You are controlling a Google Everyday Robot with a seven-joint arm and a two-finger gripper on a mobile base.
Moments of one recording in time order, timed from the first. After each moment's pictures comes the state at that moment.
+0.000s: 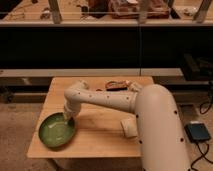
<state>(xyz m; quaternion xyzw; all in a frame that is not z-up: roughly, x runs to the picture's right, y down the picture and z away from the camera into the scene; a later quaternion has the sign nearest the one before) -0.219 0.167 0.868 -0.04 -0.40 -0.76 0.51</state>
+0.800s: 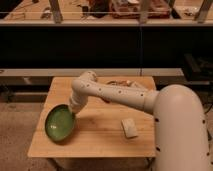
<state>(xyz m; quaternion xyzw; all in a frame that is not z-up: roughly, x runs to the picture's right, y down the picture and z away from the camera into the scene) -0.167 0.112 0.808 0.00 -0.38 -0.77 0.52</state>
